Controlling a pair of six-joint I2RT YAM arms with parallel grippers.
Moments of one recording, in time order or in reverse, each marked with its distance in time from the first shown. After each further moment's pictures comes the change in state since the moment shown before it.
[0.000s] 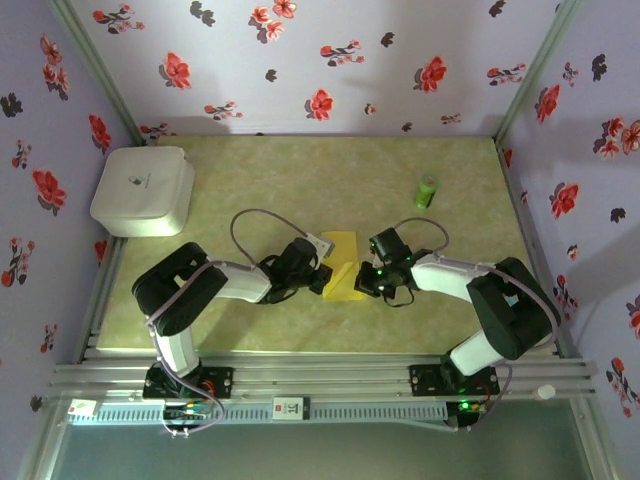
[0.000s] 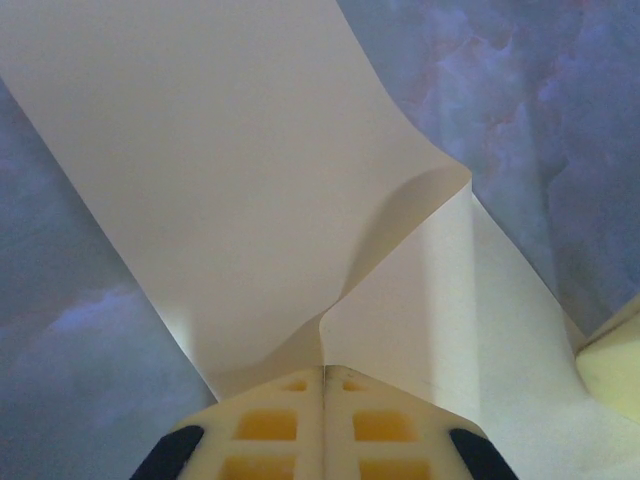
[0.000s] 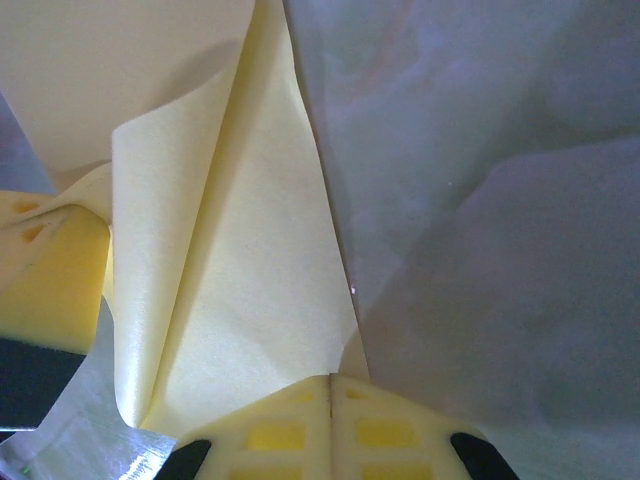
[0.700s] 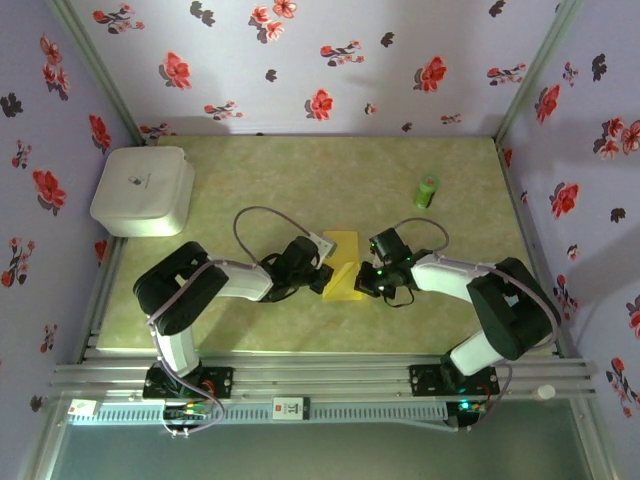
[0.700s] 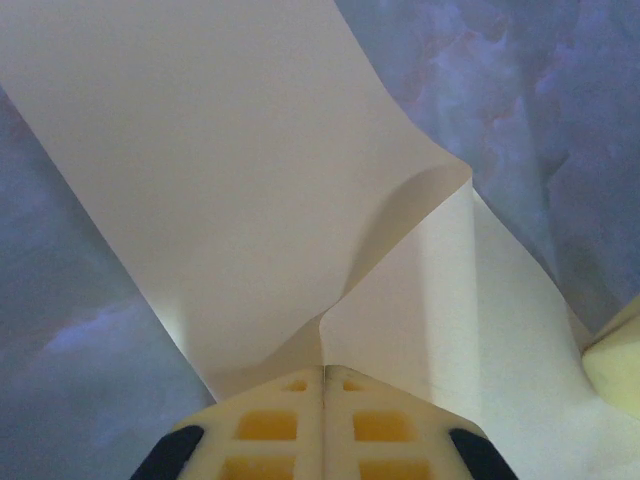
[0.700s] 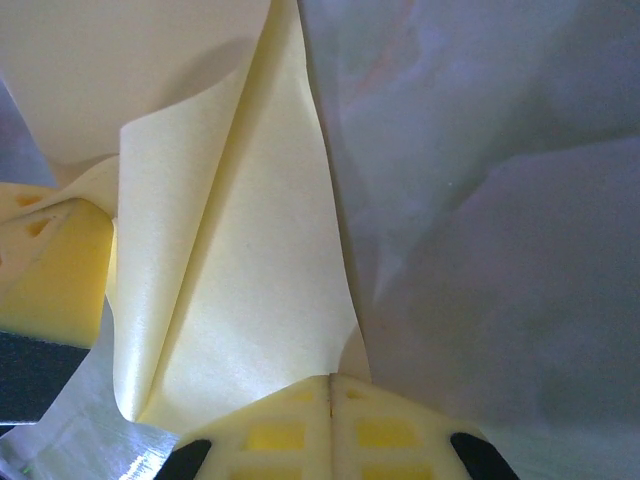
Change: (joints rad) left arm 0.000 0.008 0.019 -0.021 0.003 0.045; right arm 0.000 0.000 0.000 0.000 0.000 0.000
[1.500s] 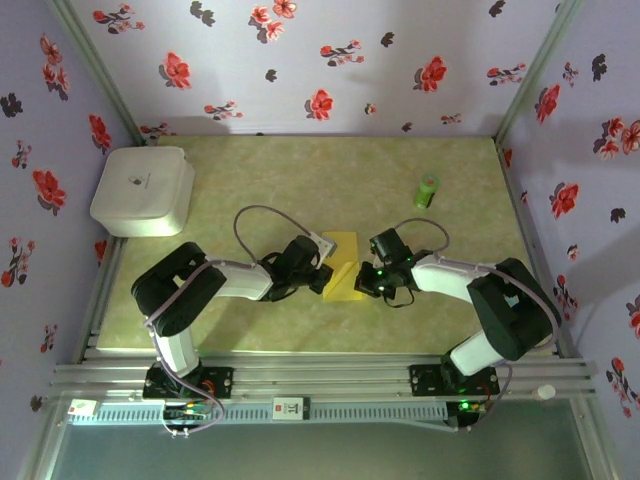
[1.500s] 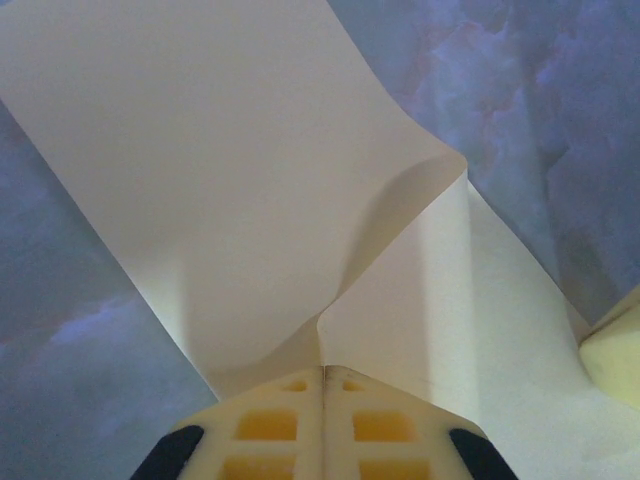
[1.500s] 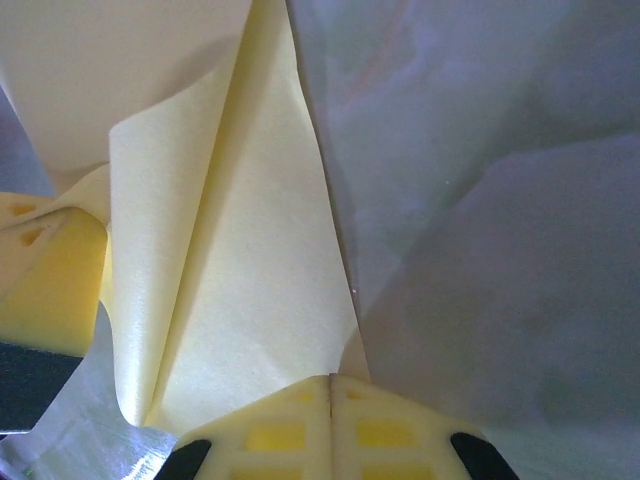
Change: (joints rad) left arm -0.001 -0.013 0.015 -0.049 0.000 0.013; right arm 0.000 -0.004 -0.007 0.010 0.002 0.008
